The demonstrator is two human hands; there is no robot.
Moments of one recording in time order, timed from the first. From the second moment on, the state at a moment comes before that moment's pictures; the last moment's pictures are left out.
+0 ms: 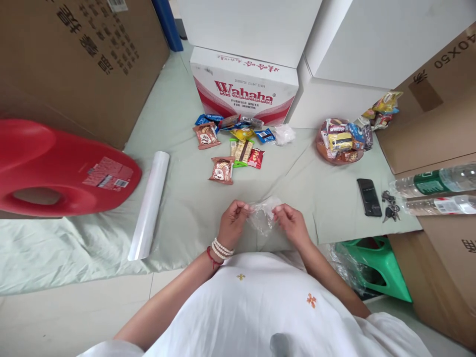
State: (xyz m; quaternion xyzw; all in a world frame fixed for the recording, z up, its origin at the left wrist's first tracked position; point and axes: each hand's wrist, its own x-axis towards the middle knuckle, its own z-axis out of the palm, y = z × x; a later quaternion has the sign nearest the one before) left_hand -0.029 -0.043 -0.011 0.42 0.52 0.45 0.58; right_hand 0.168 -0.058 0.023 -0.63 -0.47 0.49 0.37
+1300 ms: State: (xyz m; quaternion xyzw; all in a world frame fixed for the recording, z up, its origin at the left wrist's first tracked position) left_hand -0.074 -0.037 0.004 0.36 0.60 0.52 0.49; right_hand 0.157 -0.048 0.019 -0.59 -0.42 0.56 0.41
